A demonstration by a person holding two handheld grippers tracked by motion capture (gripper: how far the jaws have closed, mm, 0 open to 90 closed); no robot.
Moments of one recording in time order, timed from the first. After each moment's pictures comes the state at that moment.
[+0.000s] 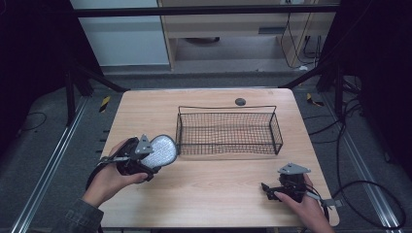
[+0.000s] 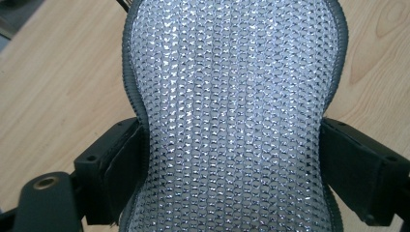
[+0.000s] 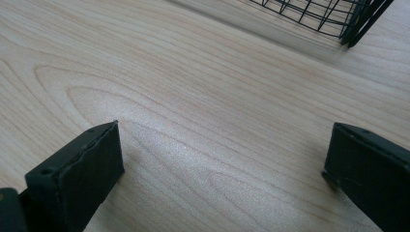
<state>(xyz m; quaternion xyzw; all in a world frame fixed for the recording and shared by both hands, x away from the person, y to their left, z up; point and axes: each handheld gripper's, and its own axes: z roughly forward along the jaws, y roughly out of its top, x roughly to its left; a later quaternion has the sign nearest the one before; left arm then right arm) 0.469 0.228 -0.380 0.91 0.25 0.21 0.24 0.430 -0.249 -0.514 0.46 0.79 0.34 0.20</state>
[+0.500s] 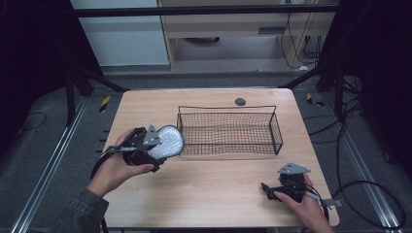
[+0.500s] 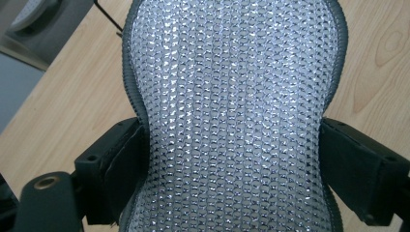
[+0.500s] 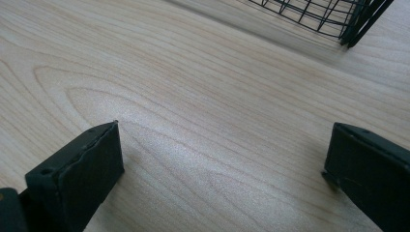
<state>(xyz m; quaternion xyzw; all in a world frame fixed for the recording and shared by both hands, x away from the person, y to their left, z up) 0.482 0.203 -0.353 0.92 0.21 0.23 0.23 0.430 -0.249 -0.514 0.46 0.79 0.34 0.20</state>
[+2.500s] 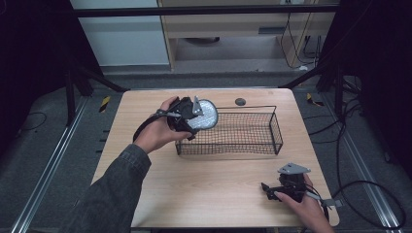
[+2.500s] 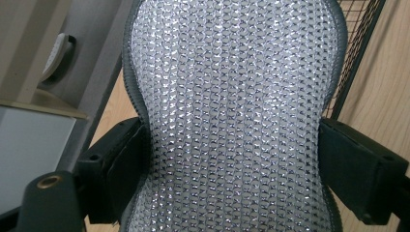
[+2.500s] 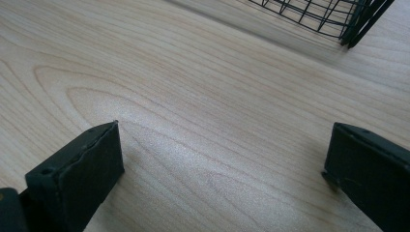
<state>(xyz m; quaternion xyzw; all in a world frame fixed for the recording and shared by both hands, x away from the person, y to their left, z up) 0.567 0.100 -0.330 0.93 0.12 0.27 0.20 0.430 -0.249 -0.514 0.46 0.80 0.34 0.20</state>
